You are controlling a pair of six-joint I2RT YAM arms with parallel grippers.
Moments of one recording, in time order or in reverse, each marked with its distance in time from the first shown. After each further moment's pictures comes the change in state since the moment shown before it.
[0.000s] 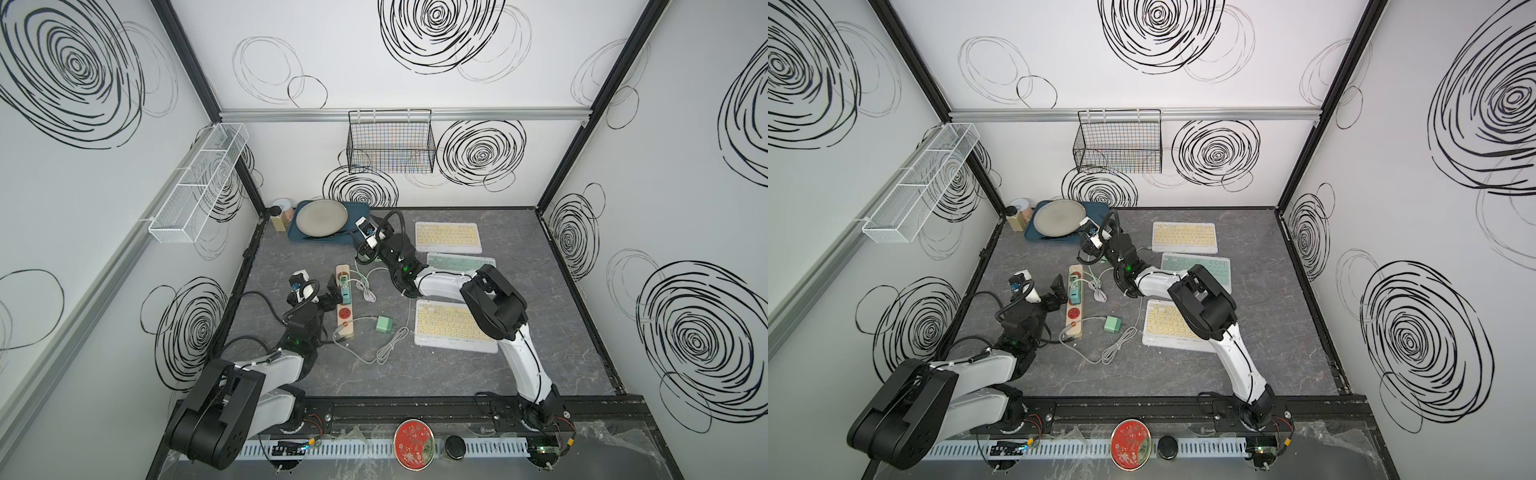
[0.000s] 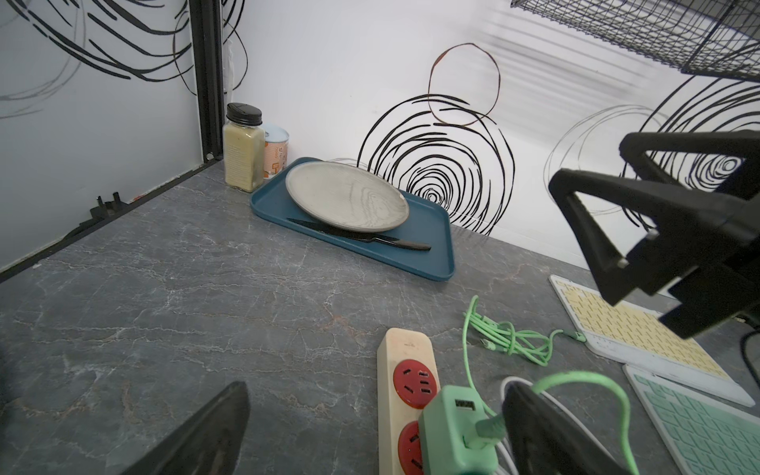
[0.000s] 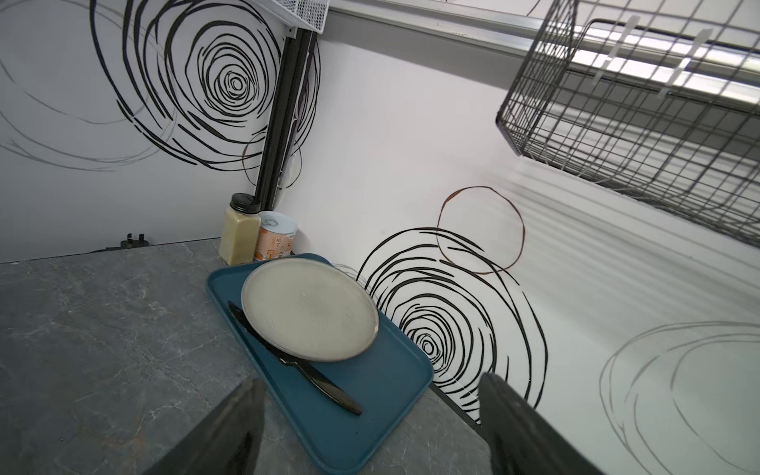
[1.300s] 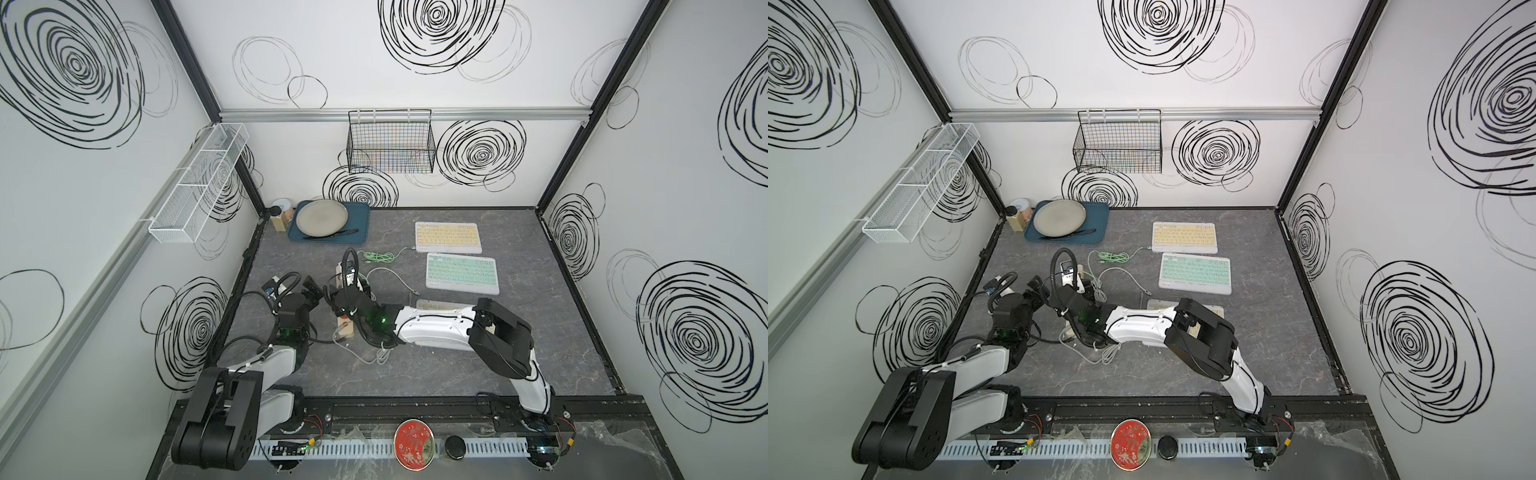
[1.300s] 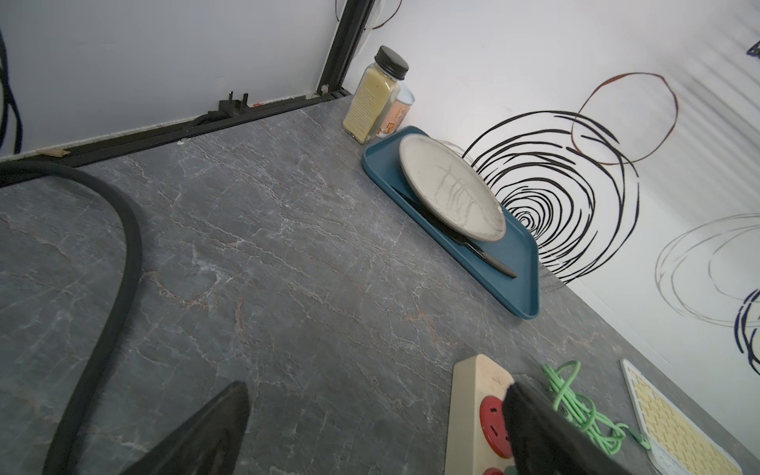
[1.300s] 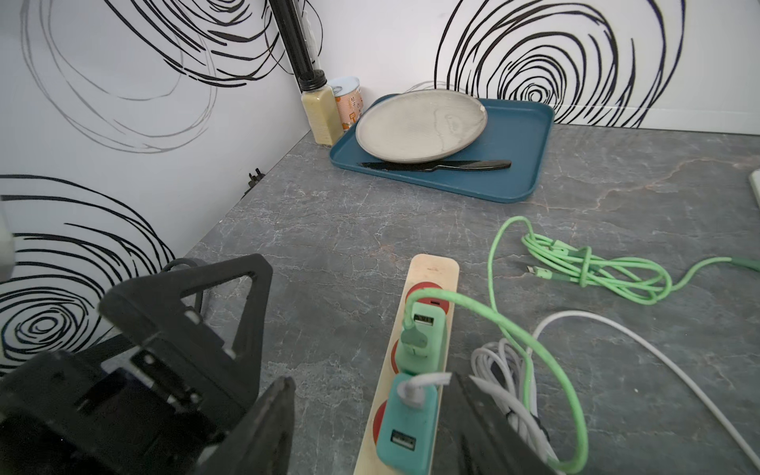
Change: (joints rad) left arm 0.213 -0.042 0.055 -0.283 0.046 -0.327; right arm 0.389 -0.163 -0.069 -0.593 0.452 0.855
